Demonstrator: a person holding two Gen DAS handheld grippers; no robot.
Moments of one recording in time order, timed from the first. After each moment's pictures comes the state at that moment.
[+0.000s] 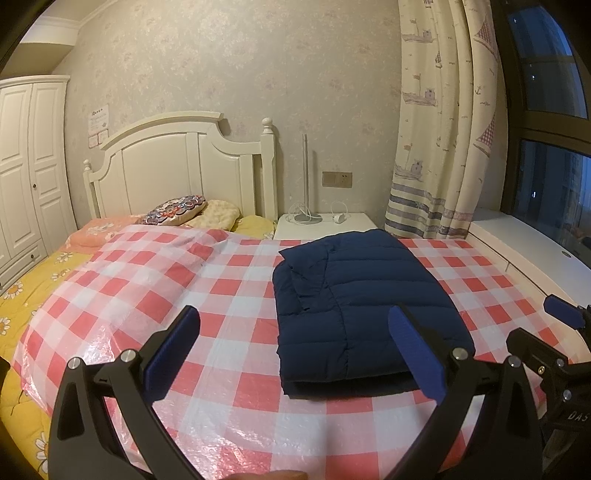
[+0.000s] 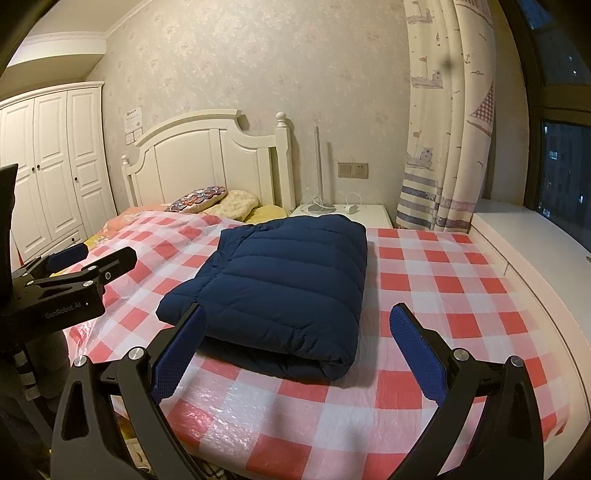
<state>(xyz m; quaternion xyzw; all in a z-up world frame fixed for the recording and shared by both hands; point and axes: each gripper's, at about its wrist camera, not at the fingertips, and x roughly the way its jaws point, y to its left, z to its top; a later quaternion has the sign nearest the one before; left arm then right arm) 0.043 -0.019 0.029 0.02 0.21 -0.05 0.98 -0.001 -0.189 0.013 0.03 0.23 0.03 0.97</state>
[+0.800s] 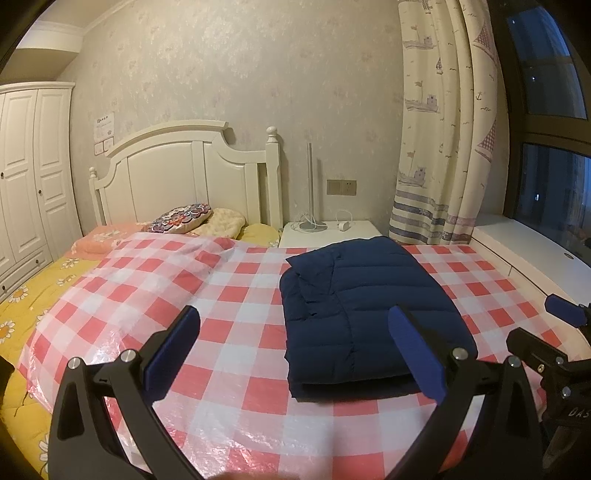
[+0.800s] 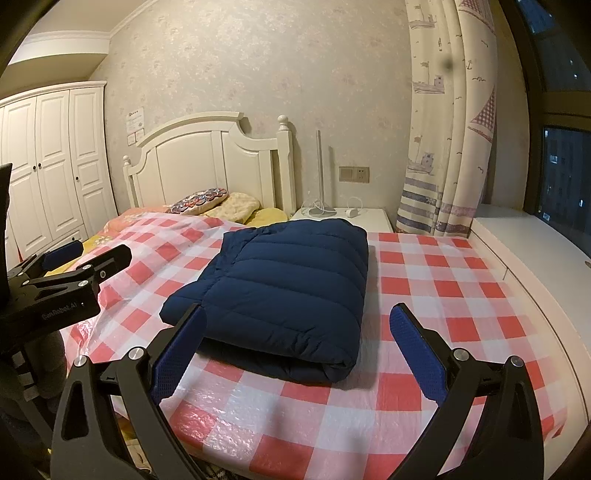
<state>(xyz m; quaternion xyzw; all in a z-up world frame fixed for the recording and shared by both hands) 0.036 -0.011 0.035 0.03 0.19 -0.04 0.98 -0.003 -0.182 0.015 0.03 0.23 0.03 0.97</state>
